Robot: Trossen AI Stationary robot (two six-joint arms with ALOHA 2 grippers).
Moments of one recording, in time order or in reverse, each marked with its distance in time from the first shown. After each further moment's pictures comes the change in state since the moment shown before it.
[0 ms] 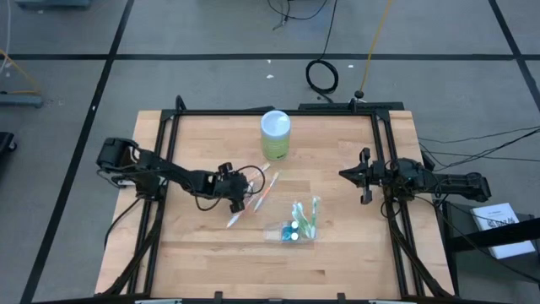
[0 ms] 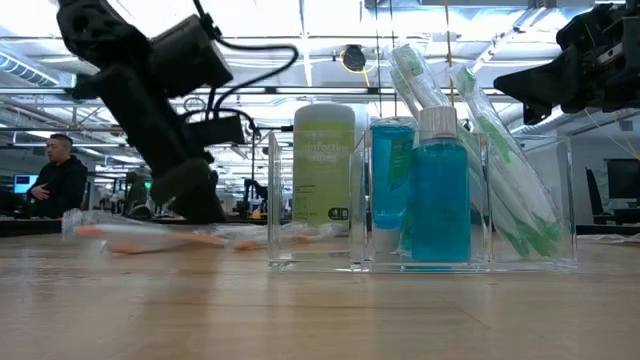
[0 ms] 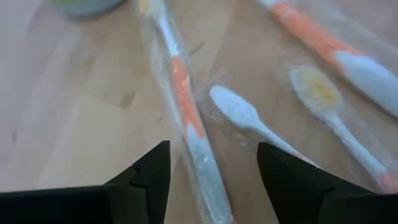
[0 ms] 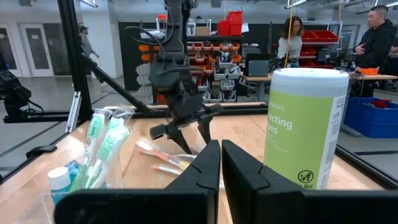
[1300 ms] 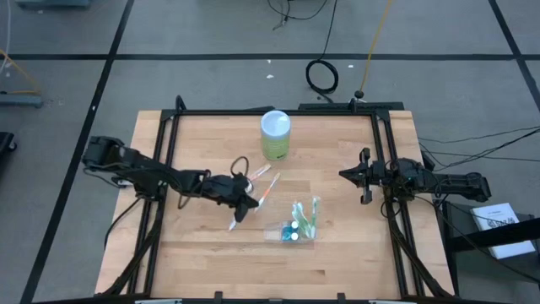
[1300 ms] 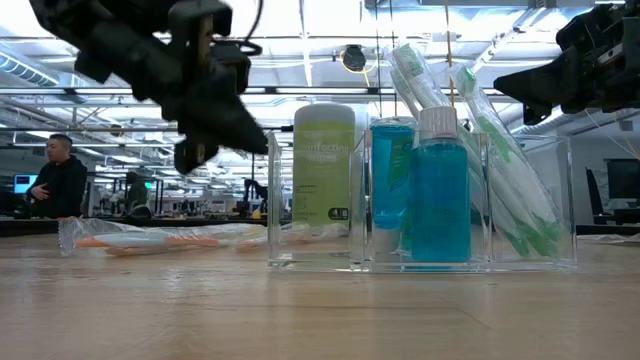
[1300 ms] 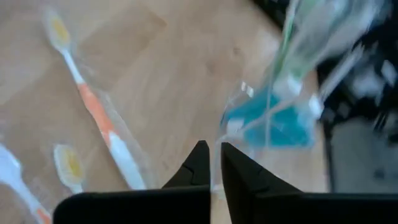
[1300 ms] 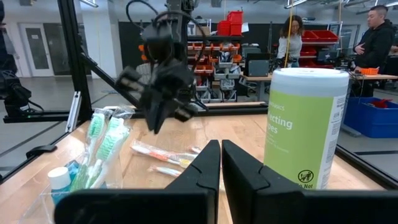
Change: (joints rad) left arm -0.048 -0.162 -0.040 0.357 0.400 -0.498; right arm 0.000 0.000 0.000 -0.001 0.000 0.000
